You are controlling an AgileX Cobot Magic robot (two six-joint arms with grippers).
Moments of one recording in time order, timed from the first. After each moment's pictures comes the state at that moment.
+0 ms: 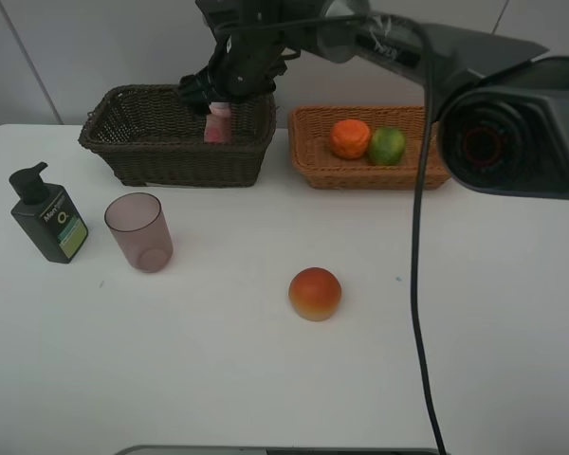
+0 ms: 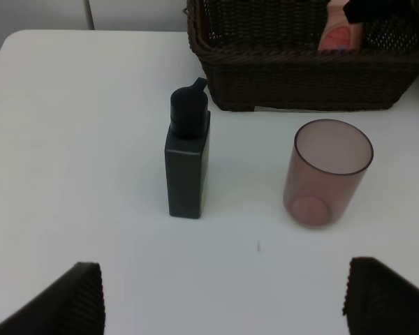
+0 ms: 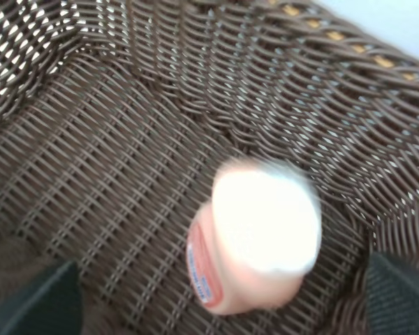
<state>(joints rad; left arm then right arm) -0.01 -0.01 -0.50 -0.03 1.07 -0.02 0.66 2.49 -2.36 -0.08 0.81 0.07</state>
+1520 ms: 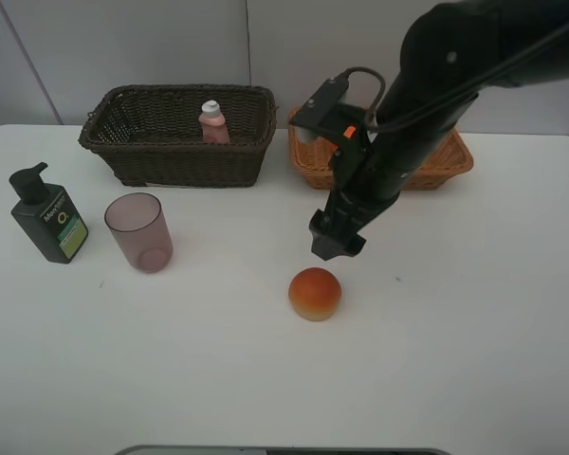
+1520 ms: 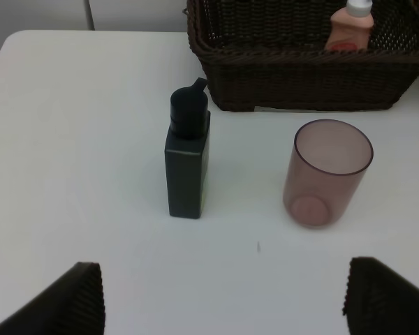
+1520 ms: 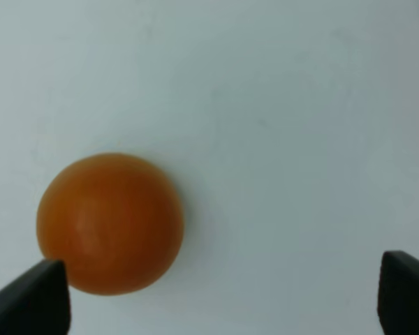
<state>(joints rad) -0.01 -0.01 -0.50 -0.03 1.07 -0.02 0.66 1.71 -1.07 -0.05 0.71 -0.39</state>
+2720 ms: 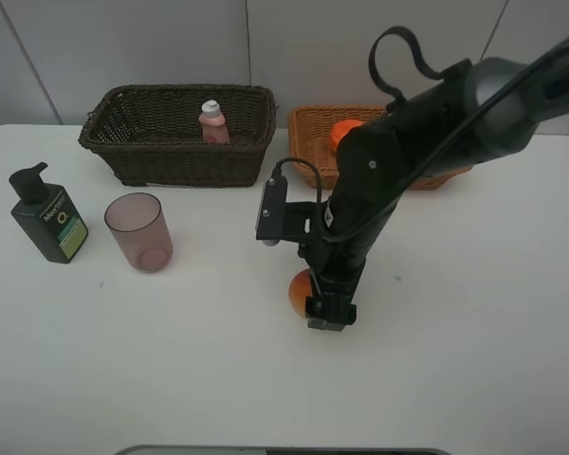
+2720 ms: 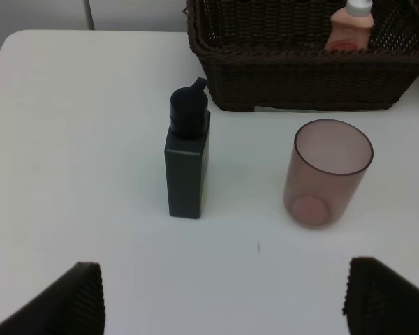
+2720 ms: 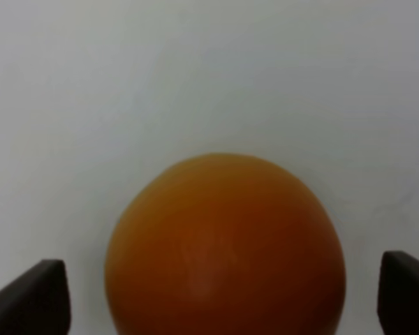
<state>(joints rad) -0.01 -0.01 -0.50 -0.03 1.07 -0.02 0.75 1.93 -1.03 -0.03 0.61 -0.69</state>
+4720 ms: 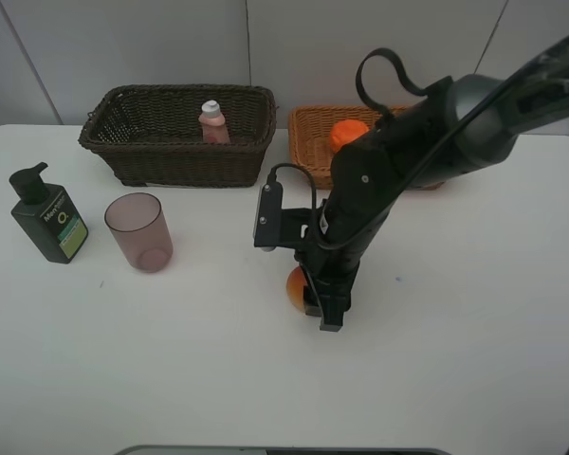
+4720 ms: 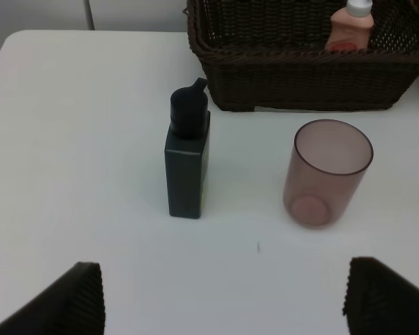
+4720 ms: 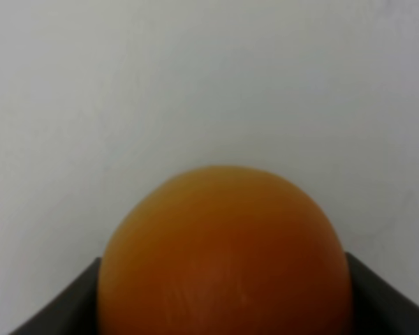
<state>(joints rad) -0.01 -0.01 -0.50 -0.03 1.07 -0.02 0.75 1.96 -1.03 -0.07 0.54 -0.69</state>
